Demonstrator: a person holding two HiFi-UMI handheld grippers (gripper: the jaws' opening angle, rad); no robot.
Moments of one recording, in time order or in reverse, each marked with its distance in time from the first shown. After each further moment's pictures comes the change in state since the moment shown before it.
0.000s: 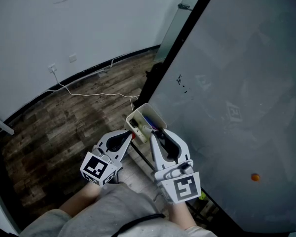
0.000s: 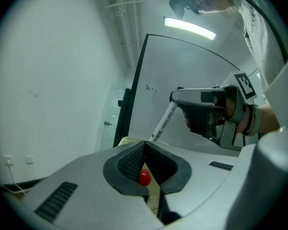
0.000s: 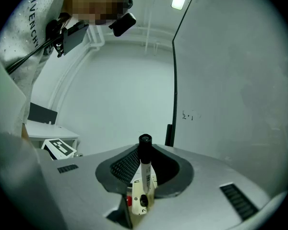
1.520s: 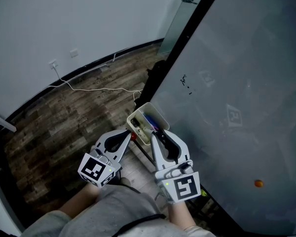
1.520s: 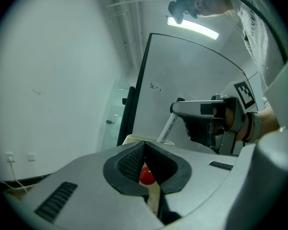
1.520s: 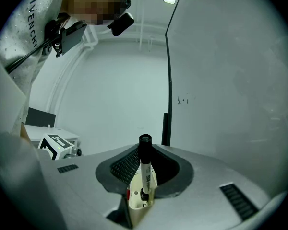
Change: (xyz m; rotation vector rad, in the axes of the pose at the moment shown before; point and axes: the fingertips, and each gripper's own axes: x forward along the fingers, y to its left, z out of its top) left arm 0.001 0.011 -0.001 -0.020 0.004 0.020; right arm 0.009 -0.004 -0.022 0.050 0.032 0.033
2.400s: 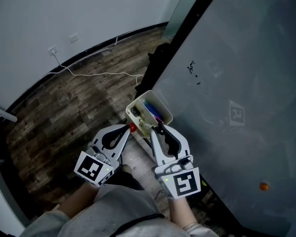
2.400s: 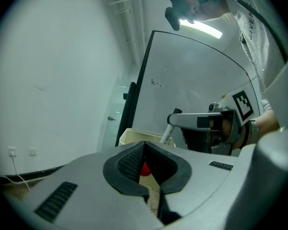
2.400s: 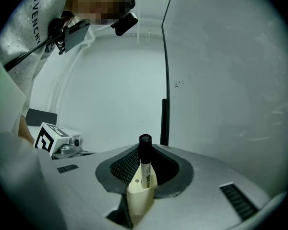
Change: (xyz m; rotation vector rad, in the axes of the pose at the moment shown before) left arm 0.000 -0.002 -0.015 -0.027 0.028 0.019; right arm 0.000 -0.012 -0.043 0.045 0.064 -0.018
